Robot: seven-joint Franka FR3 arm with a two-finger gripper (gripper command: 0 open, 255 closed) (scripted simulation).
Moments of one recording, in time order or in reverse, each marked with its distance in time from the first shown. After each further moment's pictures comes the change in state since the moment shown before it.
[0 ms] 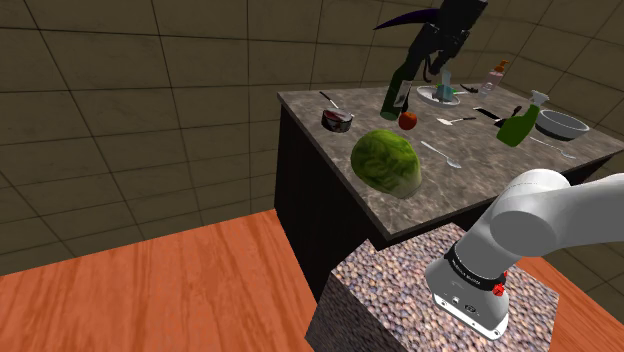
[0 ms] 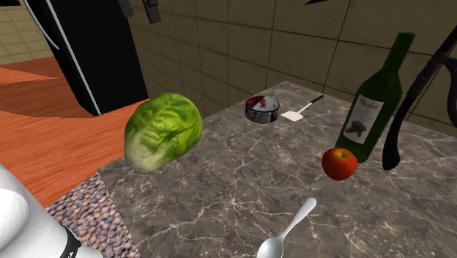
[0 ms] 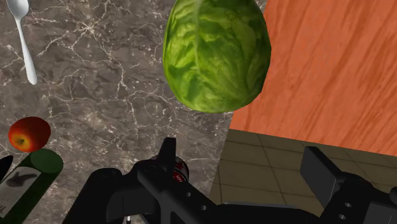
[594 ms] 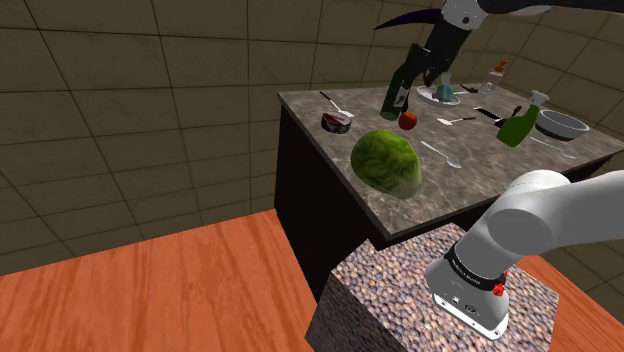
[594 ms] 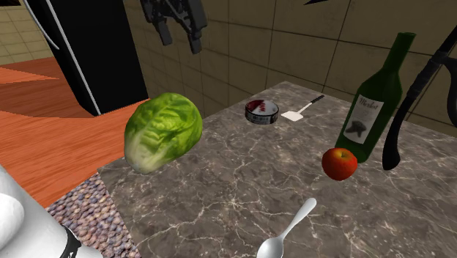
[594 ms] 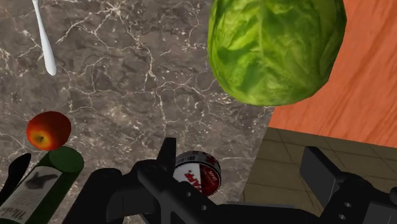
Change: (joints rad) arm -0.046 0.052 -0.104 -0.105 -0.080 0.186 -0.098
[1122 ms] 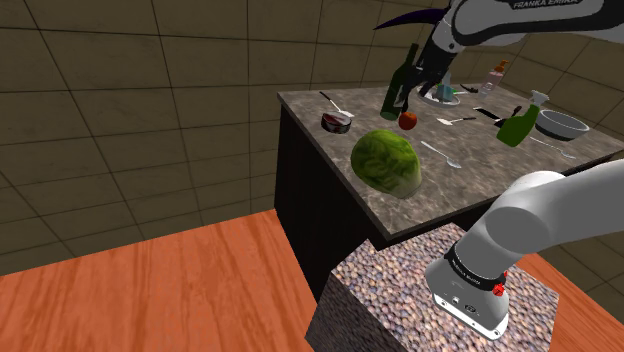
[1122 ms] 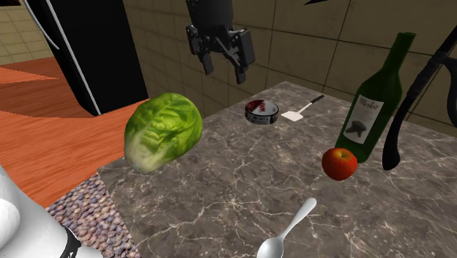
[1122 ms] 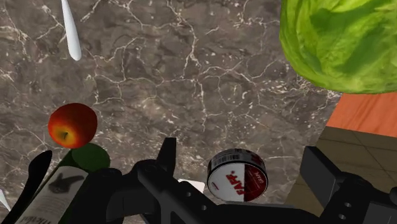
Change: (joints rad) arm -0.044 0.147 -0.132 -0.048 -0.069 0.238 -0.110
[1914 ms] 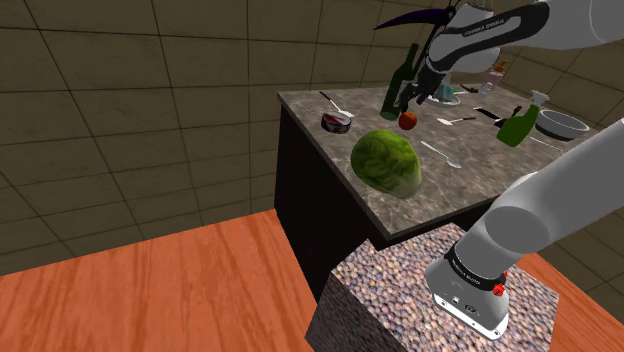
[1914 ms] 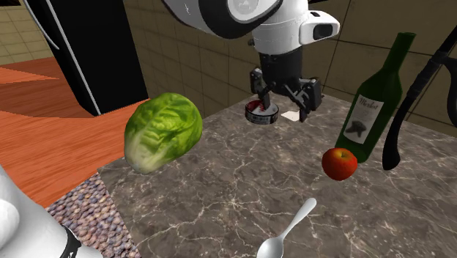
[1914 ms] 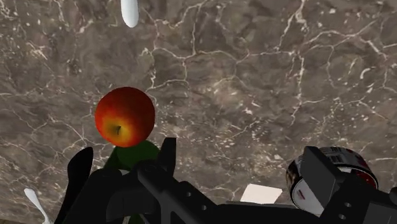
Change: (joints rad) arm -0.004 0.349 -0.223 0.086 0.048 0.330 -0.220
